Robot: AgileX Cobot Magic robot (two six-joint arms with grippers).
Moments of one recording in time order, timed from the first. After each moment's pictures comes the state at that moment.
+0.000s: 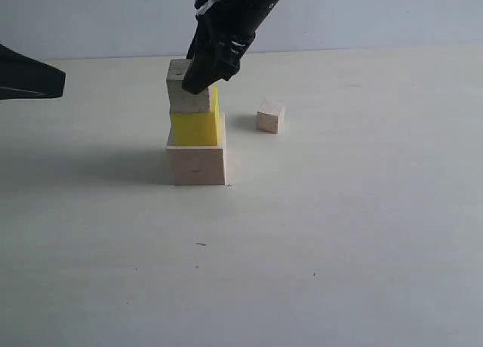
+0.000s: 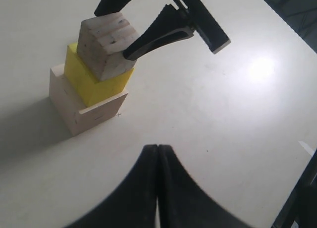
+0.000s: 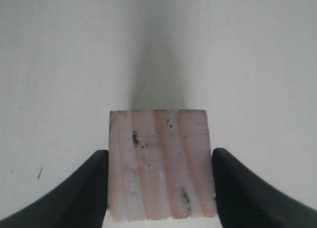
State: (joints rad) left arm -0.08 1.11 -0.85 -0.96 0.95 0.88; right arm 0.50 2.17 -2.00 0.56 1.19 -1.18
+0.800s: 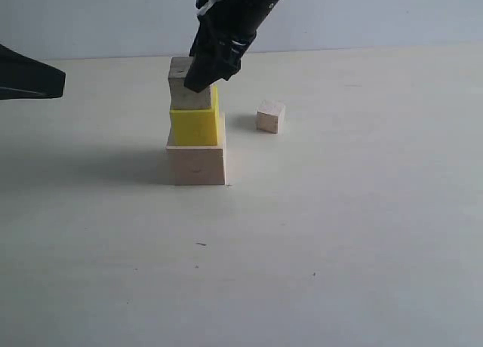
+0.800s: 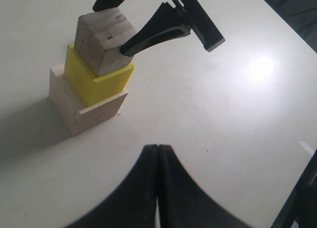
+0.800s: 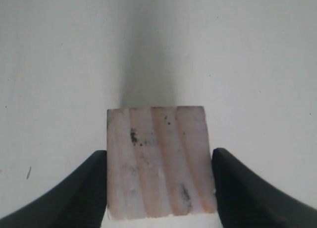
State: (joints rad) left arm -0.08 1.11 -0.85 -0.96 0.95 0.88; right arm 0.50 2.17 -2.00 0.53 1.17 -1.16
